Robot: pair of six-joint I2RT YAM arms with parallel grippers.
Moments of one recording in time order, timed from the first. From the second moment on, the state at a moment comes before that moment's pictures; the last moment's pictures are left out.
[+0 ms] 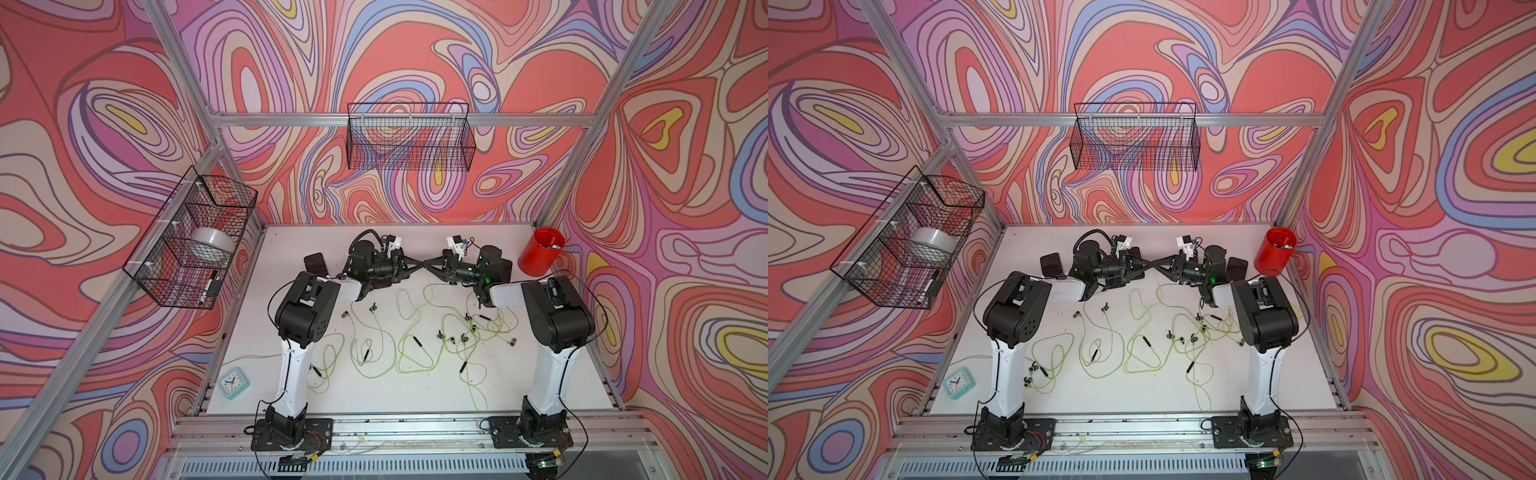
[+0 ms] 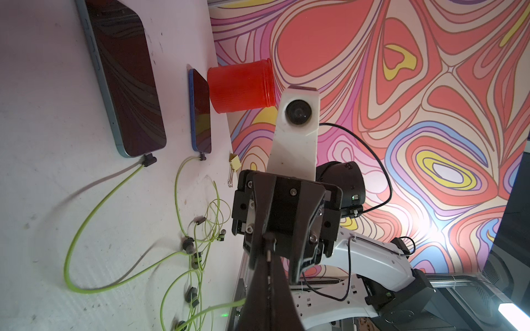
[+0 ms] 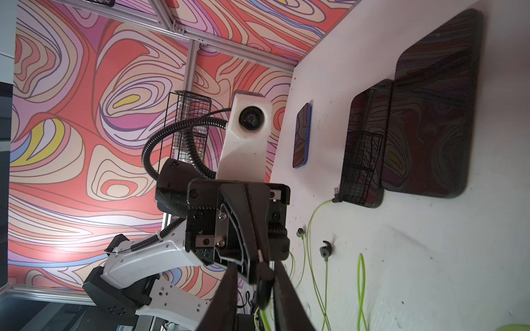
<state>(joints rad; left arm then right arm) -0.41 2.17 1.27 0.84 1.03 -1.39 0.18 2.00 1.00 0.93 -1.07 1.20</state>
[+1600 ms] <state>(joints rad) -0.32 2.19 1.75 -0.15 0.67 -0.86 0.17 1.83 0.98 0.49 -0.92 0.87</state>
